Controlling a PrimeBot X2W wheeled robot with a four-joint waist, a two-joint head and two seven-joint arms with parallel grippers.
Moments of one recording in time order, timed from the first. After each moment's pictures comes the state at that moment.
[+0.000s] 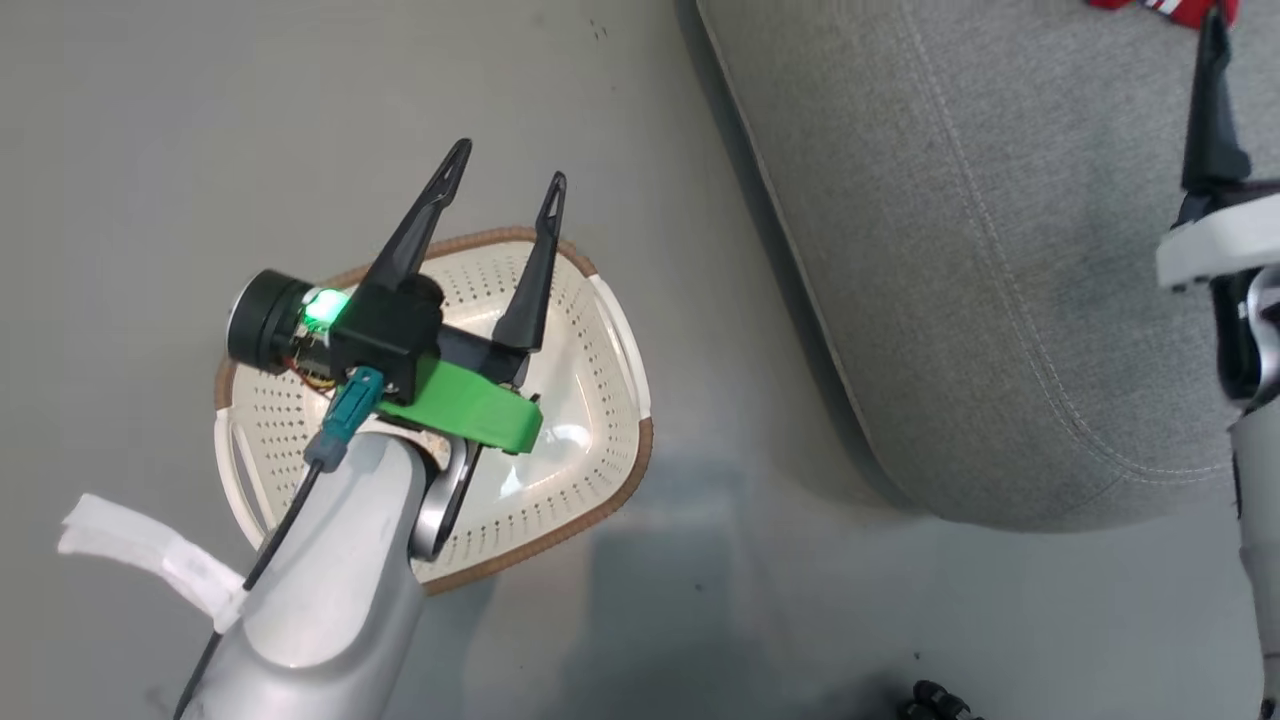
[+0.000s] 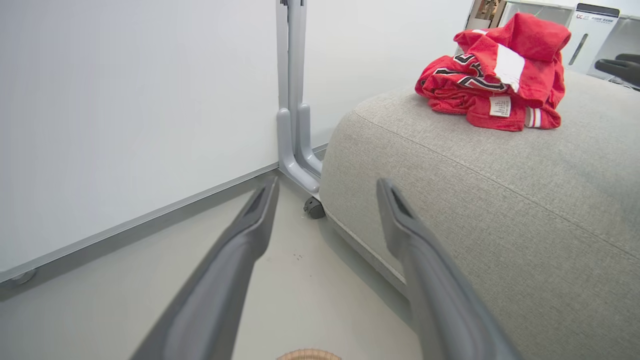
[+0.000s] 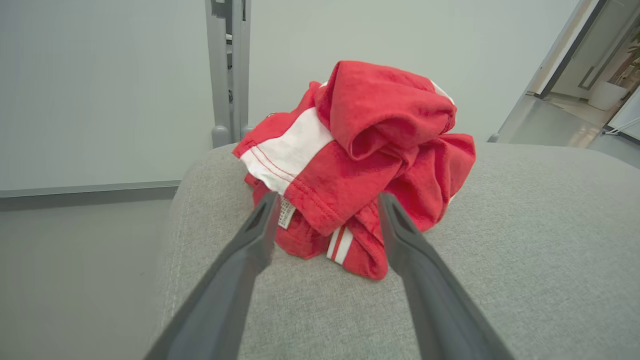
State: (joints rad) left arm -0.56 0.13 -0.43 0.26 -0.20 -0.02 -0.26; right arm -0.69 -0.26 -0.13 0.41 0.15 0.13 -0.26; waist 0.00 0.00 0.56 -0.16
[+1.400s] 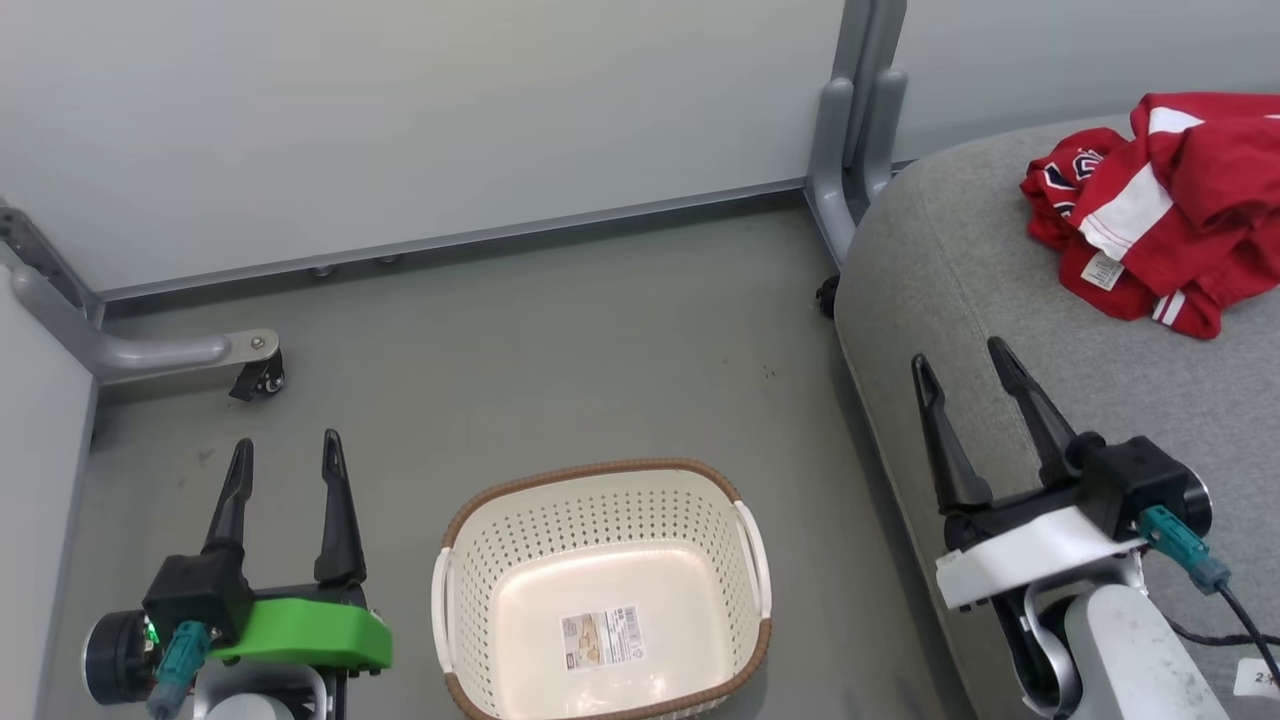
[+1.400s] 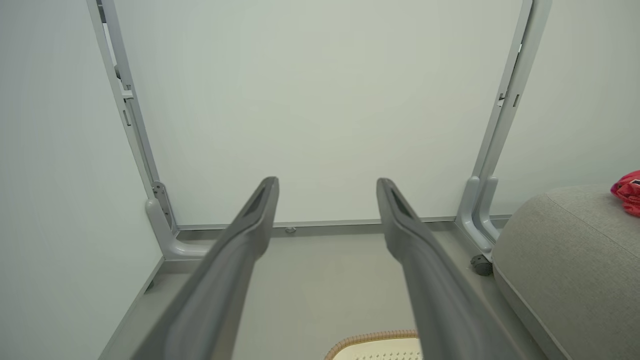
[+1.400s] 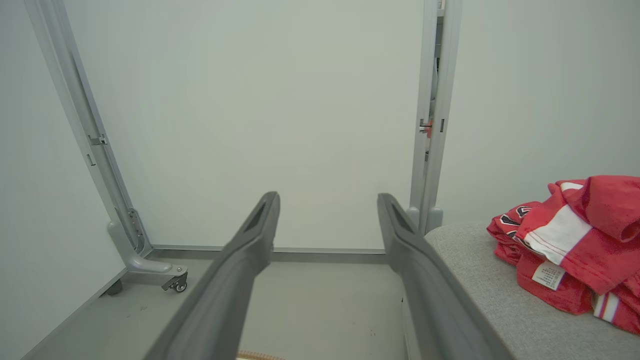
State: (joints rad) left arm -0.07 0.06 0.00 0.18 -0.17 -0.02 -0.26; right arm -0.18 -0.07 0.09 0.12 0.18 0.13 -0.26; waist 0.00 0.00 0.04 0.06
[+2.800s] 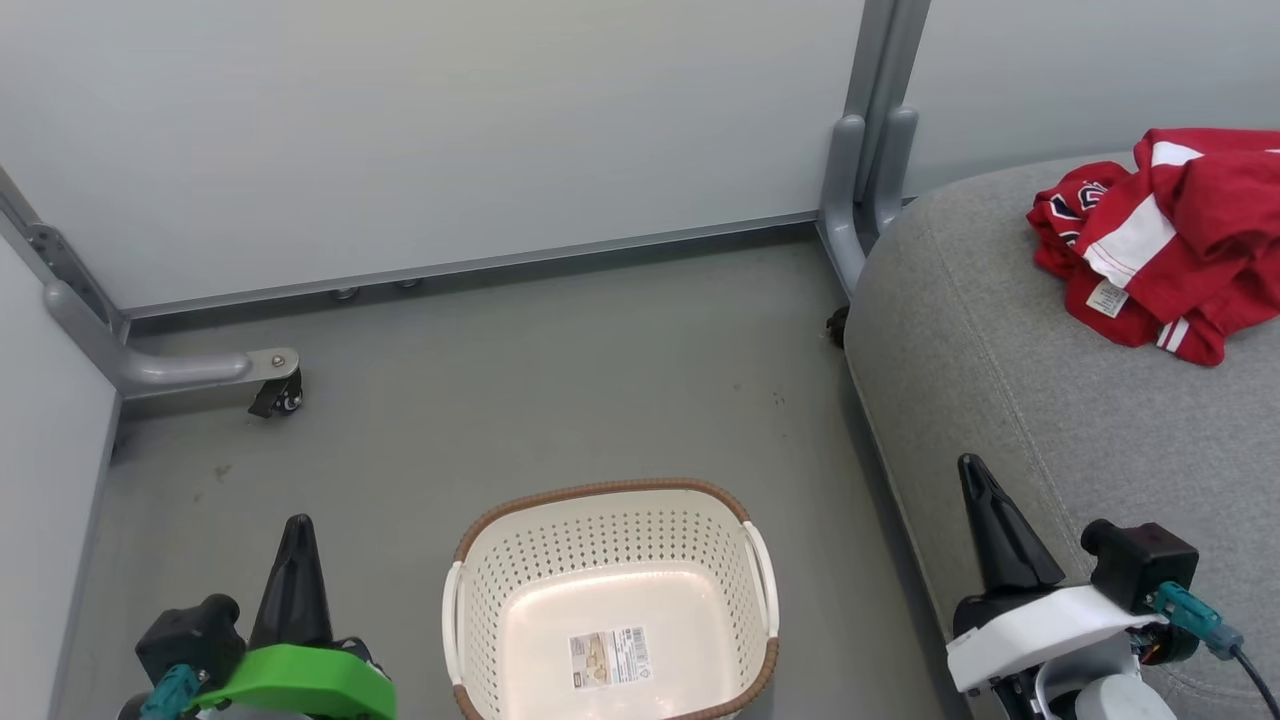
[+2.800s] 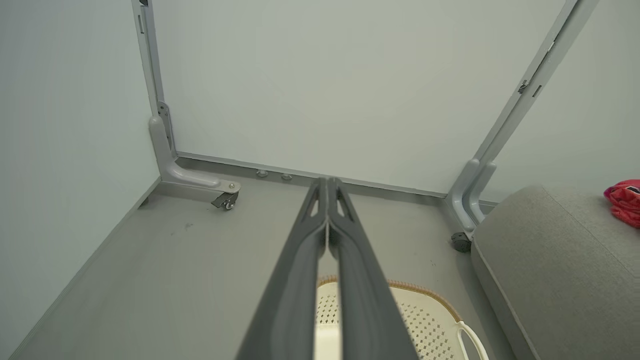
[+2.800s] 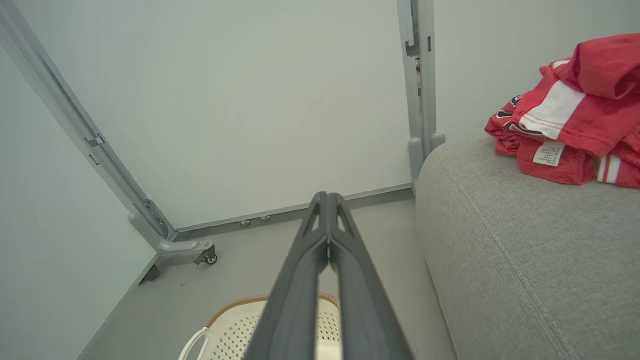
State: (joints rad) left arm 0.00 0.05 0.01 0.25 -0.31 -0.04 -0.21; right arm -0.04 -0.05 0.07 0.16 0.34 0.13 -0.23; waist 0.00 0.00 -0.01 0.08
